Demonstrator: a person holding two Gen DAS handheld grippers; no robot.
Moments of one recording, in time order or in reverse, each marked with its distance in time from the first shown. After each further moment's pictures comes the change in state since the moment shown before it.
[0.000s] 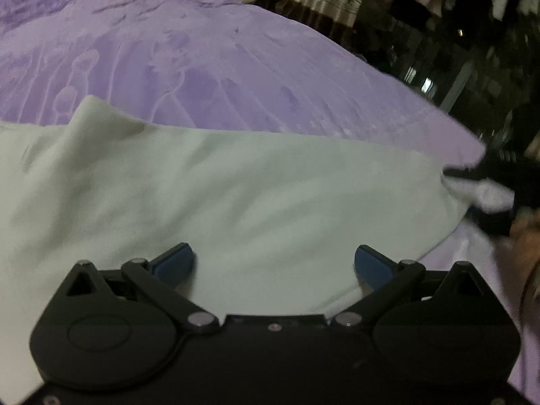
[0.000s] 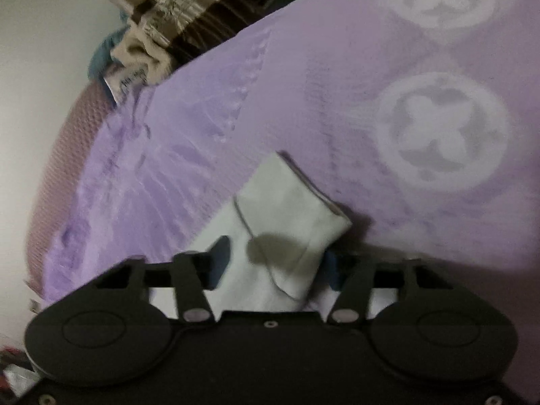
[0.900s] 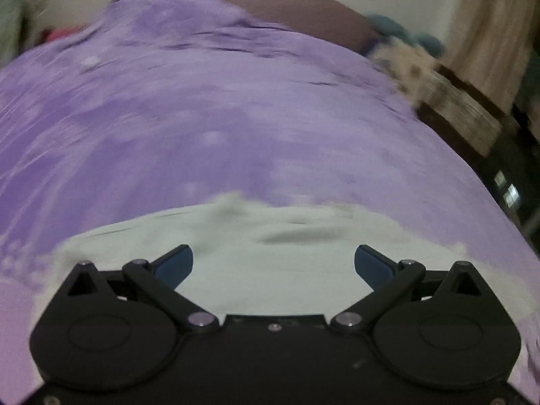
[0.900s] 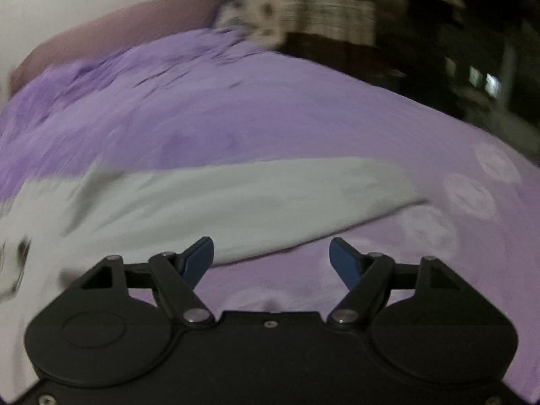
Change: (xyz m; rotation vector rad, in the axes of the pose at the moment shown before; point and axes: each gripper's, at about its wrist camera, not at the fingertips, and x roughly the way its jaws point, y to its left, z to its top) left arm -0.278 0.322 -0.022 -0.311 -0.228 0.271; right arm -0.099 0.114 -0.145 -0.765 -0.115 -0.195
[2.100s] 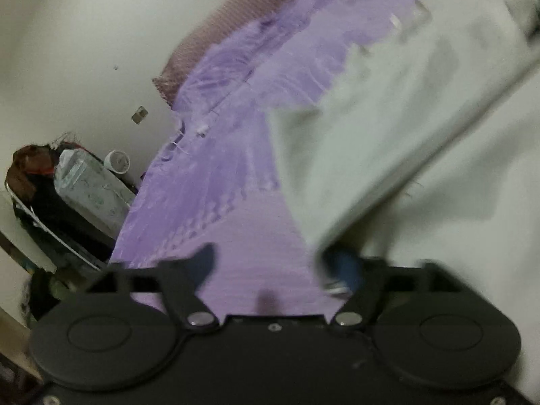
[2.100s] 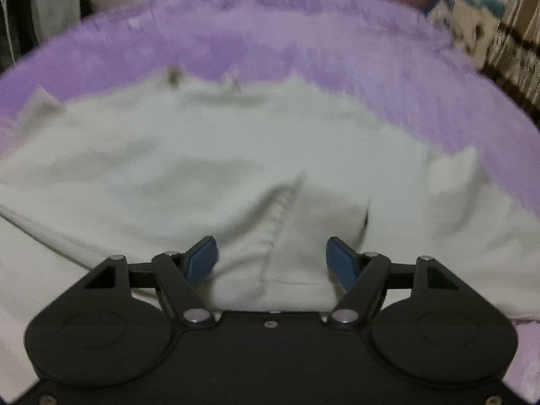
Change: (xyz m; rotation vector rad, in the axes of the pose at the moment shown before) left arm -0.087 0.105 -0.164 0.686 -0.009 0.635; right arm 0.032 0.370 -0.080 -0.533 0.187 0.327
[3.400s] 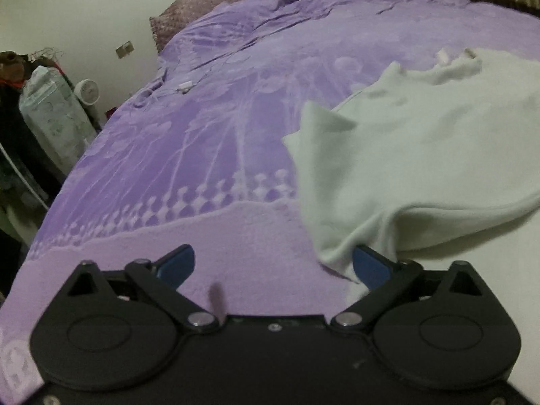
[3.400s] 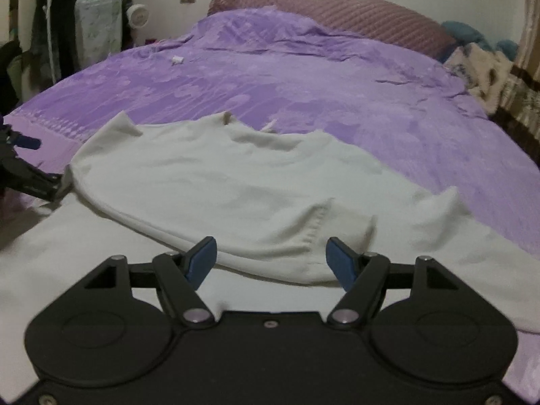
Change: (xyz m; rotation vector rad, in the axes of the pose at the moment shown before) left arm 0.065 0.030 0.029 -0.249 0.089 -0.193; right arm -0.094 0.014 -0.013 -0.099 -0.176 0.088
